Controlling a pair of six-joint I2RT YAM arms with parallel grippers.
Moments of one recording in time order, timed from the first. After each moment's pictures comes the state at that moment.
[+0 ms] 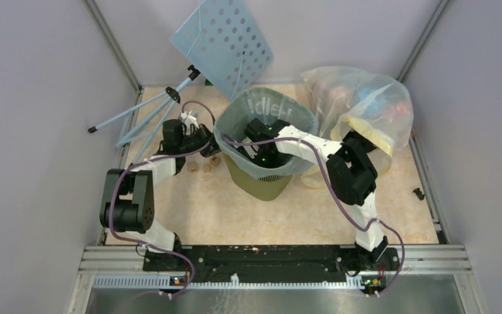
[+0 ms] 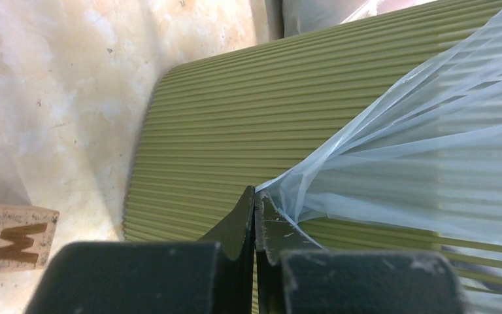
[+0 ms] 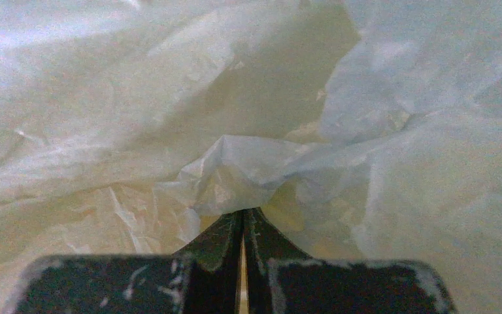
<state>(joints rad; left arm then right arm) -0.06 1.57 0.76 0.35 0.86 -0.81 0.81 2.08 1.68 -1.00 -0.12 -0.13</state>
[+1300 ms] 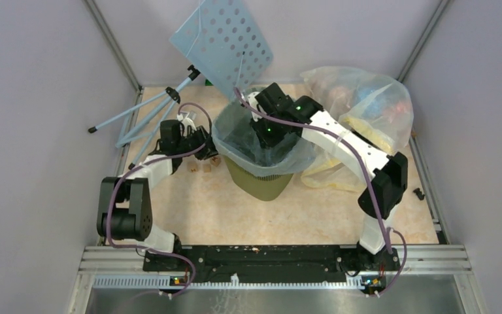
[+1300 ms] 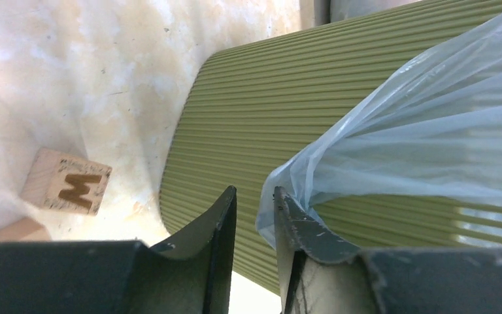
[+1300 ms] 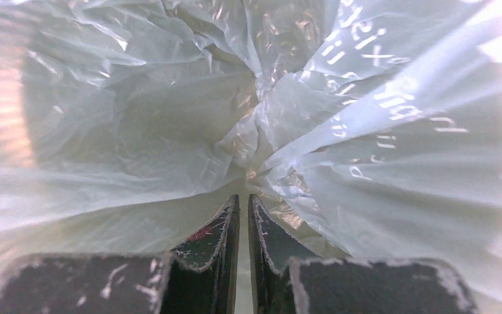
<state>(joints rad) -0.05 1.52 0.78 0.14 0.77 -0.70 0.79 1.84 1.86 -1.00 -0.06 0.04</state>
